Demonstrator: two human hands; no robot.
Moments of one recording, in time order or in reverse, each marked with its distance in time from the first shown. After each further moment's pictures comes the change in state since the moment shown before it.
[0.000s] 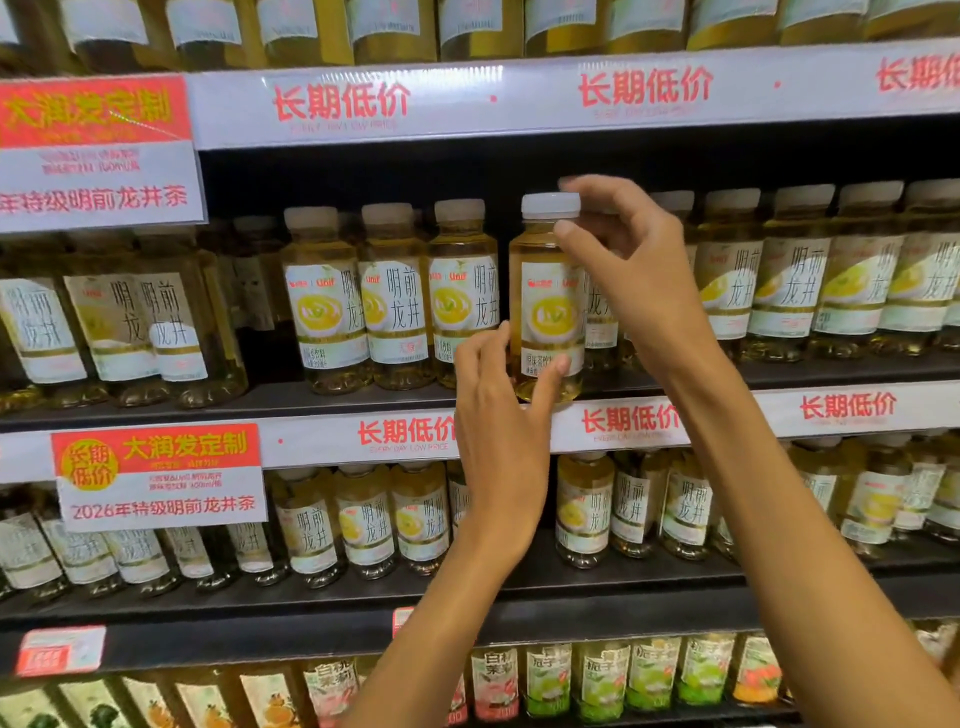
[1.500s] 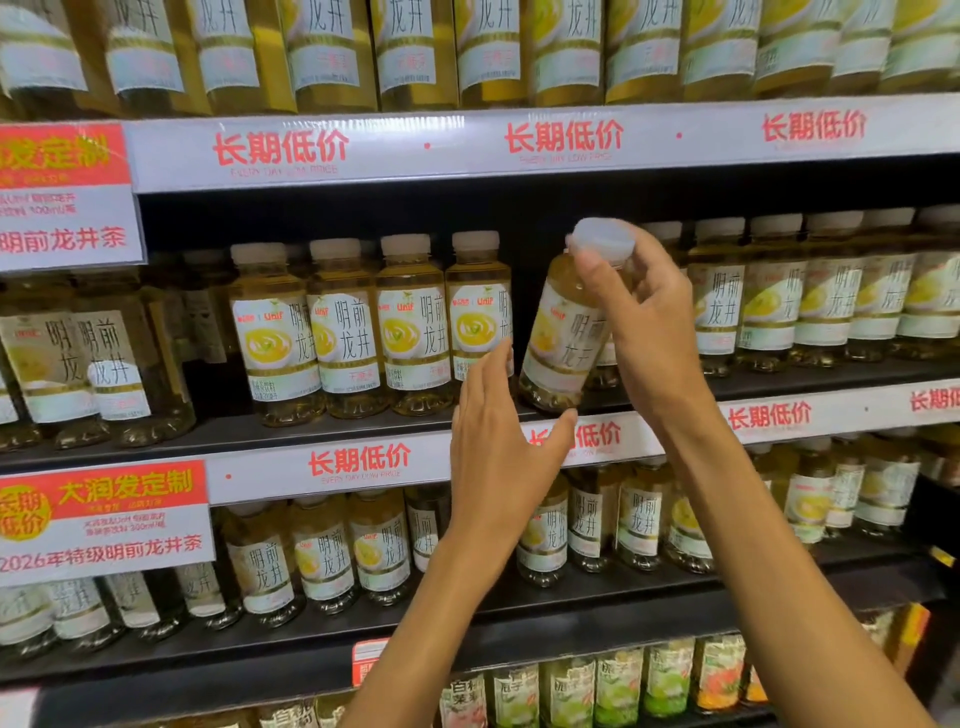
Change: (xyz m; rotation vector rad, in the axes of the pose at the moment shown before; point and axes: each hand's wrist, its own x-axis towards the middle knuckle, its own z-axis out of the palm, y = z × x) left_hand -0.008 0.017 0.010 -0.009 -0.303 0.057; right_hand -0.017 0.019 -0.038 0.167 0.124 -0.018
